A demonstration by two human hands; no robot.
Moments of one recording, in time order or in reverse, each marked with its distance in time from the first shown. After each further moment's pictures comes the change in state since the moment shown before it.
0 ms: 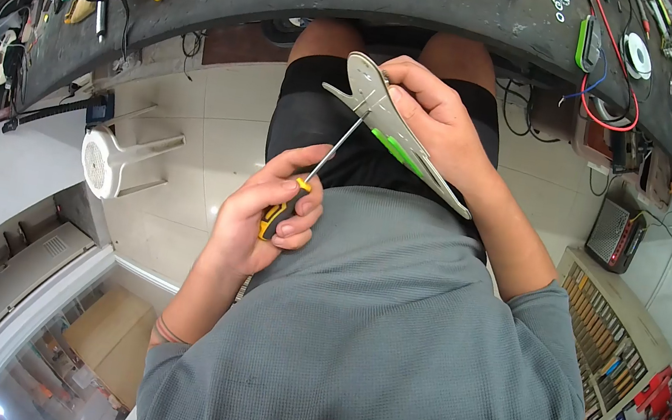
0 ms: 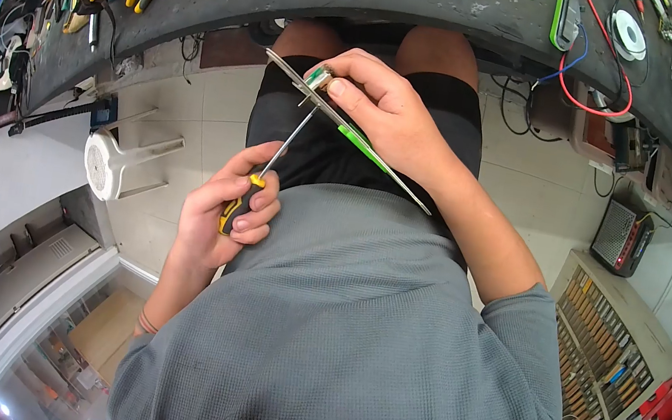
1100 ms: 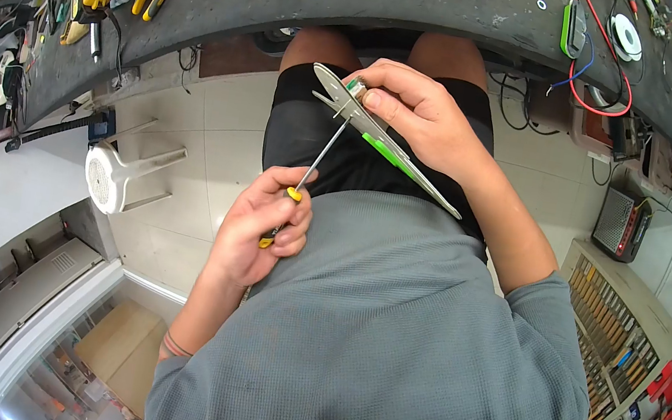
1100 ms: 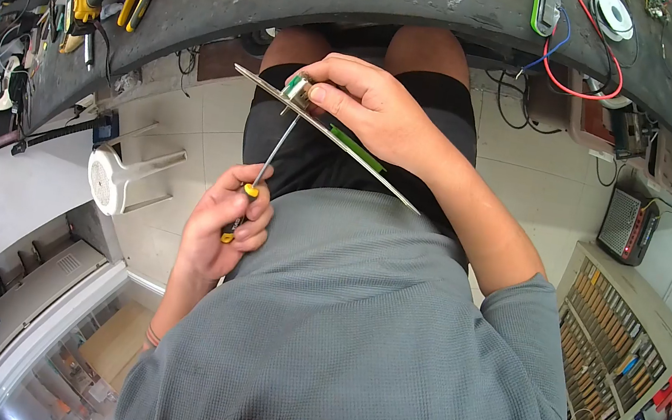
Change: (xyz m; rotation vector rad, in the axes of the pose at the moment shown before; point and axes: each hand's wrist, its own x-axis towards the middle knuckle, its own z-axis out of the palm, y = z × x) left_hand -0.005 -0.011 -0.018 0.208 -0.006 0.107; right_hand 0.004 0.000 -0.006 -0.012 -0.041 0.006
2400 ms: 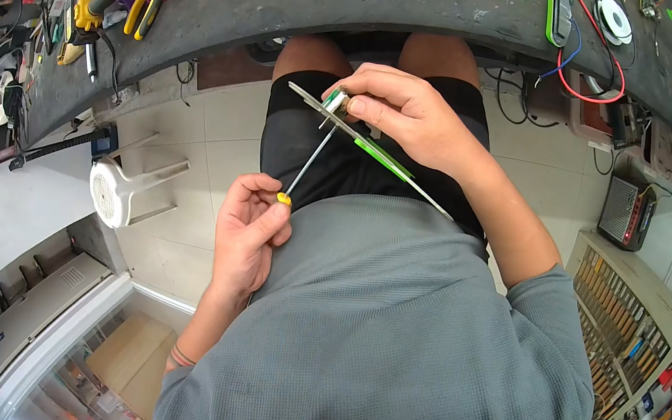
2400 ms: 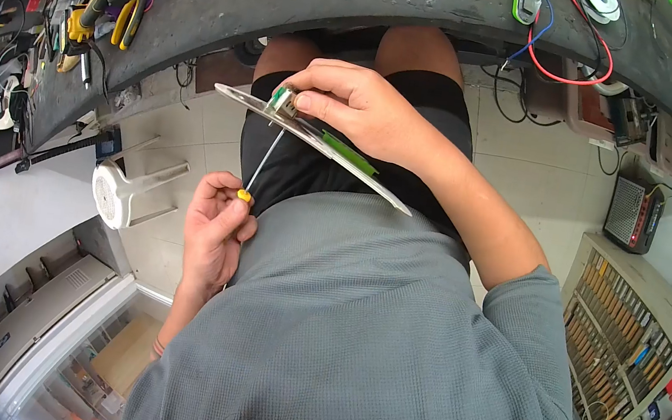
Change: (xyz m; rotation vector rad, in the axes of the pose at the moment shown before) left_hand 0.001 -0.016 0.001 0.306 0.268 0.282; right_hand 0.004 -0.004 -0.008 -0.103 -0.060 -0.044
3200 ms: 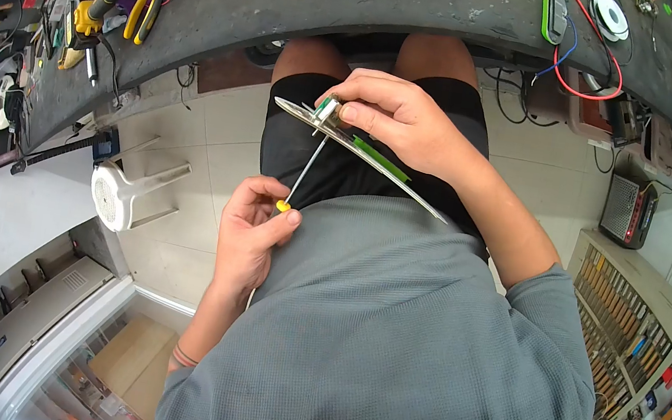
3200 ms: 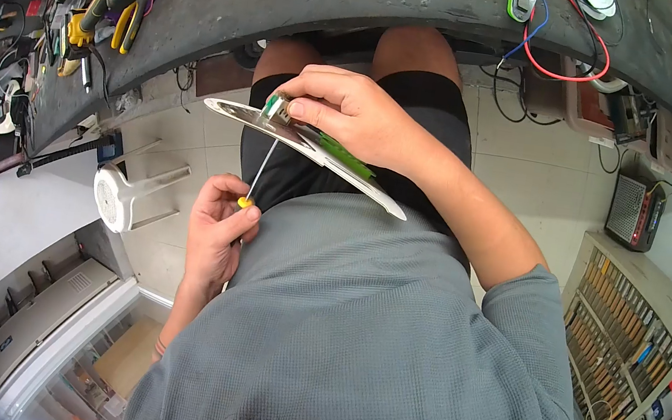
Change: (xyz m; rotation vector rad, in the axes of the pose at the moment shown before) left_hand 0.007 -0.009 -0.009 0.156 -0.077 0.086; right_hand -0.003 0.002 0.007 0.025 -0.002 -0.008
